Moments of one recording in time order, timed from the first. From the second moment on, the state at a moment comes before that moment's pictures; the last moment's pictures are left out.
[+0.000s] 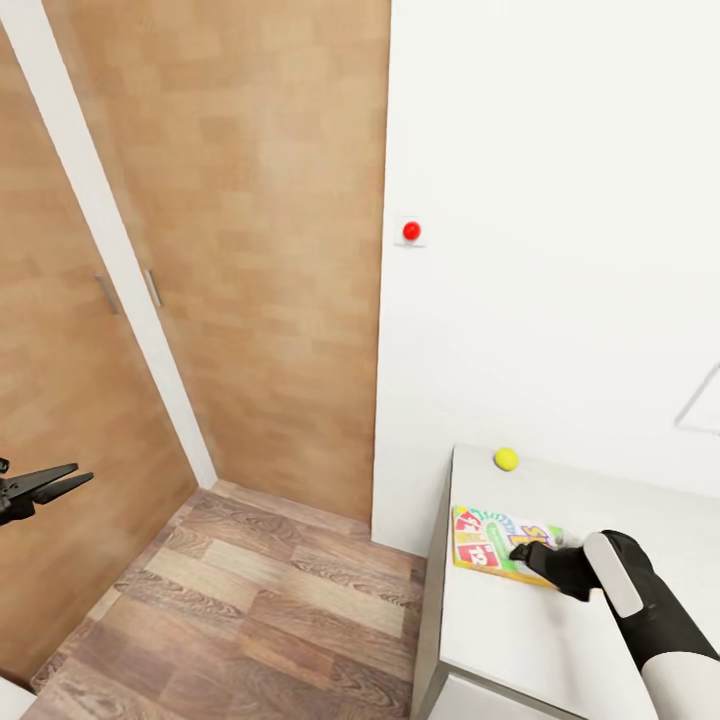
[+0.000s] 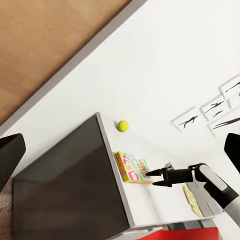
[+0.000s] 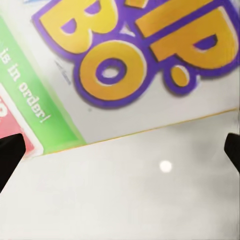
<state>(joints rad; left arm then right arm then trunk) -0.59 0.71 0.36 -0.77 0.39 0.77 -1.57 -0.54 -0.23 -0.17 -0.92 -0.70 0.96 -0.27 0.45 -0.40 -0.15</state>
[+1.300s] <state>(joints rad) -0.59 0.71 0.36 -0.77 0.39 0.77 -1.57 -0.54 -0.27 -0.17 -0.92 -0.70 0.96 -0.22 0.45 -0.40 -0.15</state>
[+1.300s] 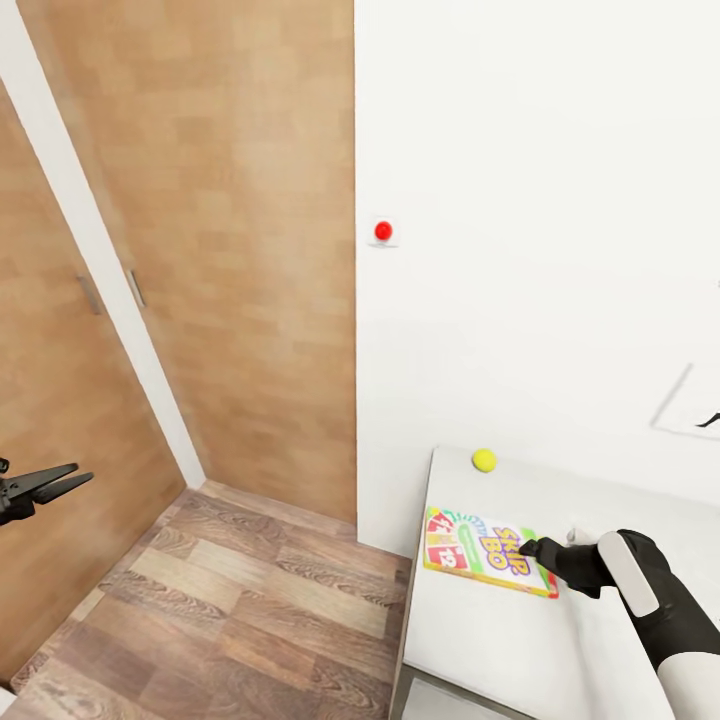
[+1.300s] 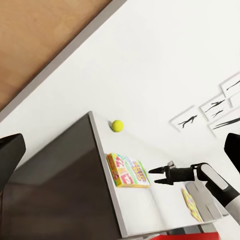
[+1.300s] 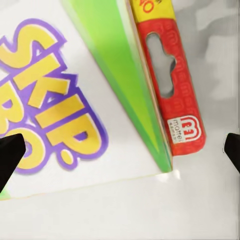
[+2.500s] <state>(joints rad) -0.59 0.71 0.36 -0.77 0.39 0.77 -1.57 -0.55 -0.27 -0.17 -0.92 -0.70 0.96 -0.22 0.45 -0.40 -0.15</state>
